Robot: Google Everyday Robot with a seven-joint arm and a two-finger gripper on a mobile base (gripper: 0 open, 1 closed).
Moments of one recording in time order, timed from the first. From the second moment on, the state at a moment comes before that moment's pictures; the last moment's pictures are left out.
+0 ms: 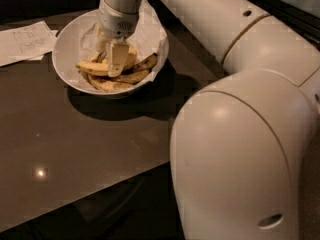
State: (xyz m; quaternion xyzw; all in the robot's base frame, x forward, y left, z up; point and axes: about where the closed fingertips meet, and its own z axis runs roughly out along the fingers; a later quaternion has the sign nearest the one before) arm 0.640 0.118 0.906 -0.84 0.51 0.09 0.18
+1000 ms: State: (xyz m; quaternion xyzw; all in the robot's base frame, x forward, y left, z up) arm 0.644 0.119 0.879 -0.83 0.52 0.11 0.15
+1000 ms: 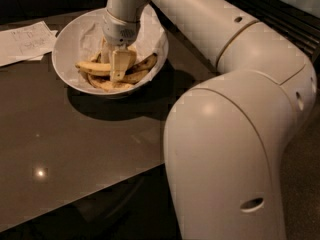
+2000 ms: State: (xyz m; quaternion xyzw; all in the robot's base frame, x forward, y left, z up) arm 0.653 0.117 0.894 -0.83 0.52 0.07 0.18
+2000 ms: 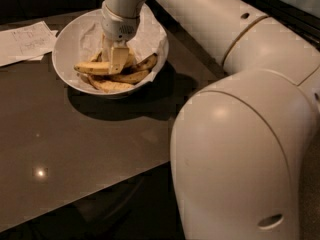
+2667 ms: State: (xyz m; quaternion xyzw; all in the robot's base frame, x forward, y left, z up) arm 0.664 0.134 0.907 -0.84 0.52 0.06 0.15
